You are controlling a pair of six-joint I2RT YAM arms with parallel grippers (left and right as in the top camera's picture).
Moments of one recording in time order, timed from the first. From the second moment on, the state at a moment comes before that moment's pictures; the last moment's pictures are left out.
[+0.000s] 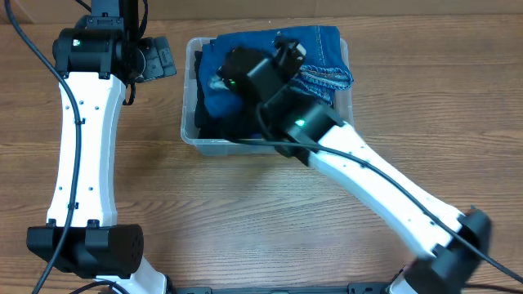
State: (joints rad) left arm -0.05 1.80 2.02 -1.27 -0.20 -0.31; right arm 0.78 1.74 1.72 -0.57 0.40 1.28
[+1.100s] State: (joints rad) left arm -0.05 1.80 2.02 -1.27 -0.20 -0.31; right arm 0.71 2.28 1.81 -0.31 0.13 0.58
